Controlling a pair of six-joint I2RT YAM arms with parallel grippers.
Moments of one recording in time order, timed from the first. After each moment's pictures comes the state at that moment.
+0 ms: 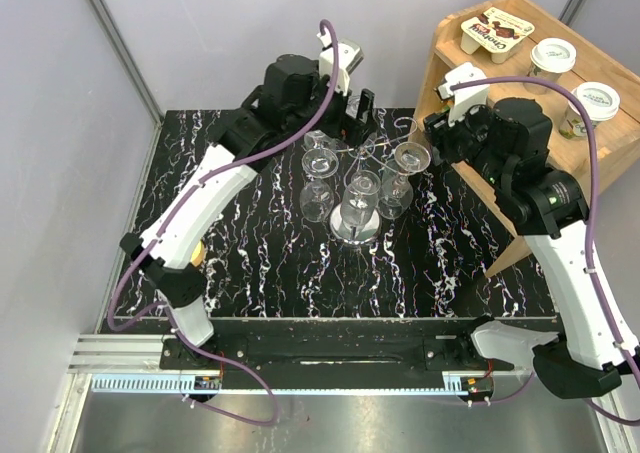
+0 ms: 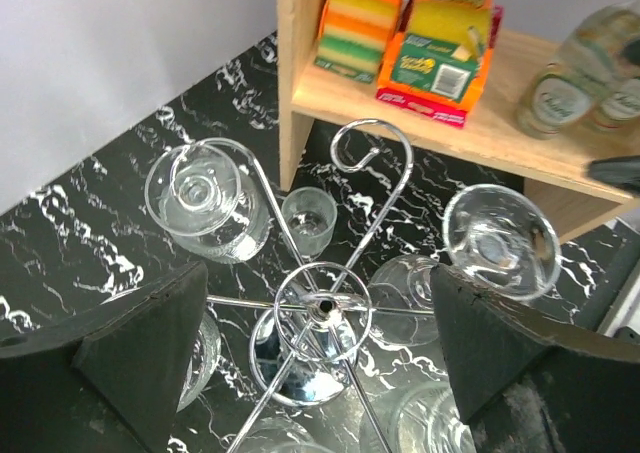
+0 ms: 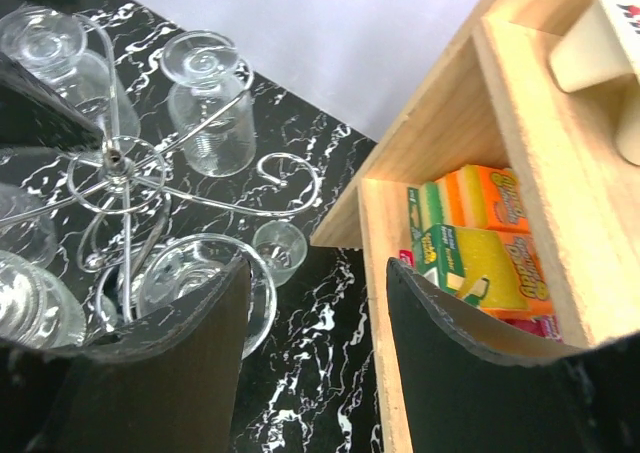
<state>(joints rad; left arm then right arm) -0.73 1.74 2.19 -0.72 0.14 -0.07 0.44 1.17 1.68 -0.73 0.06 -0.29</state>
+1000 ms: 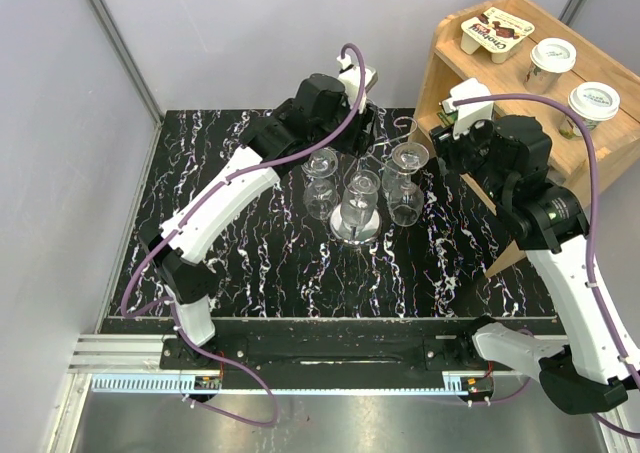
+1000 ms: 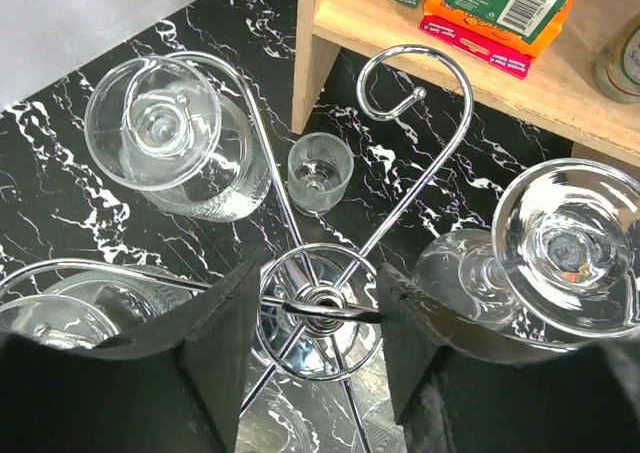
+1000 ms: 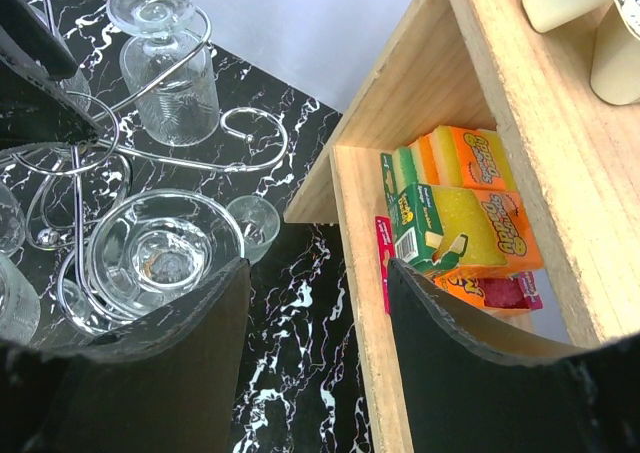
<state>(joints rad) -0.79 1.81 2.10 -0.74 -0.02 -0.15 0.44 1.08 1.55 -0.68 0.16 -0.31</state>
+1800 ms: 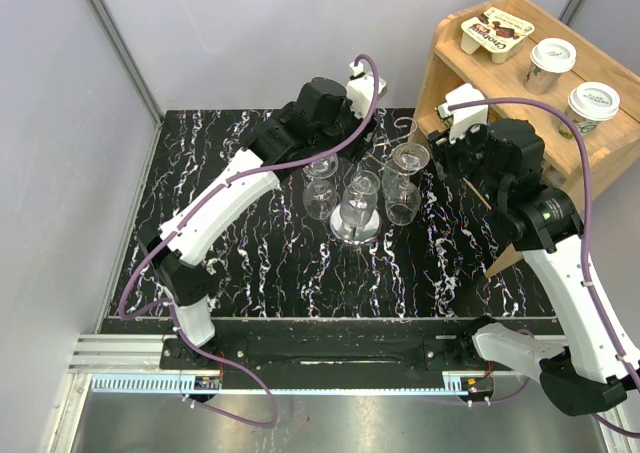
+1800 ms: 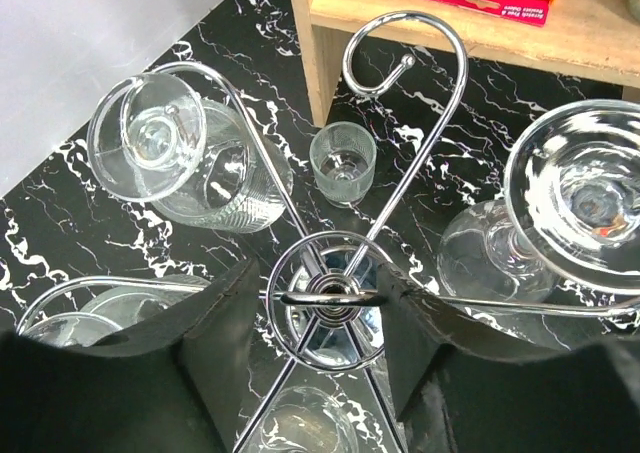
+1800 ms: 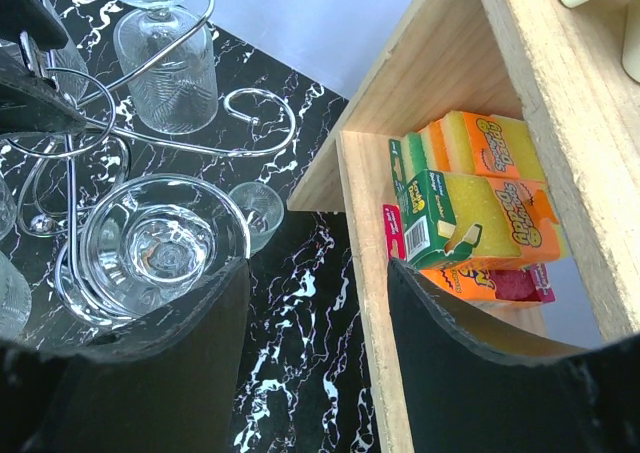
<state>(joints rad) -0.80 1.79 2.07 -0.72 -0.01 0.02 0.44 1.07 1.51 -0.68 0.16 -0.31</state>
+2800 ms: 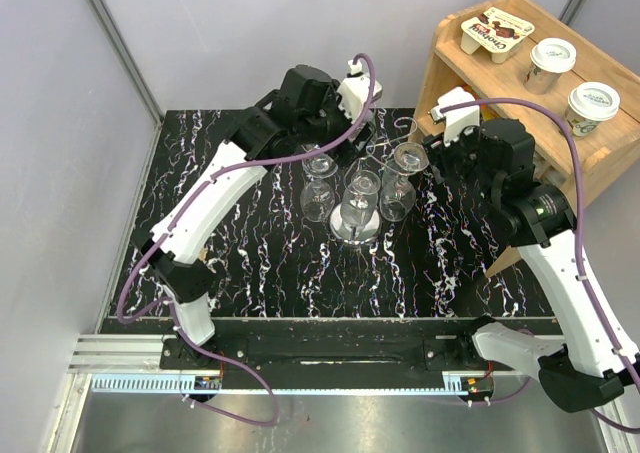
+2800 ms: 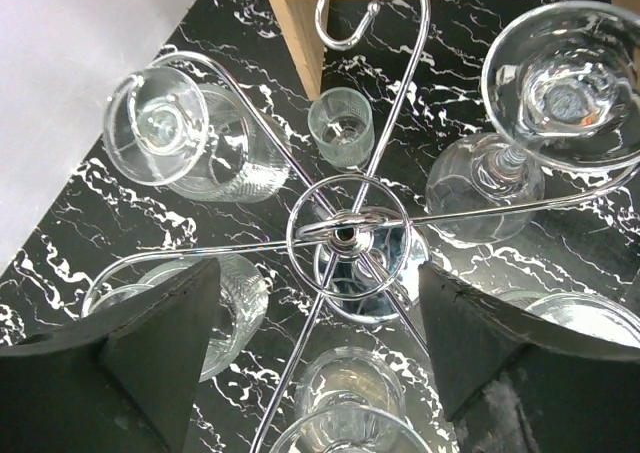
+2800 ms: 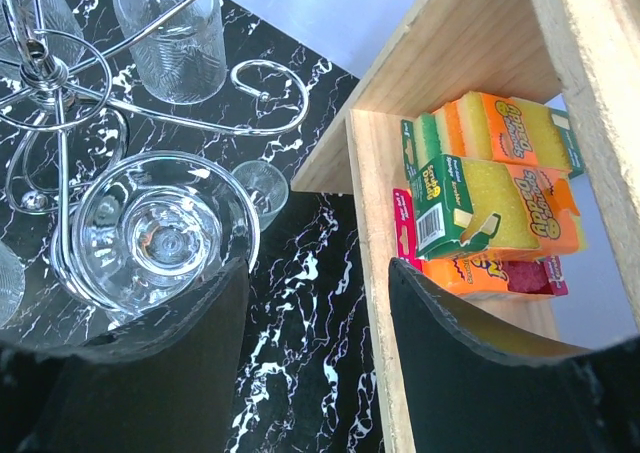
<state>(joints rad) -0.75 1.80 2.20 -0.92 0.15 0.23 0.44 1.08 1.49 -0.70 0.16 -0.32</state>
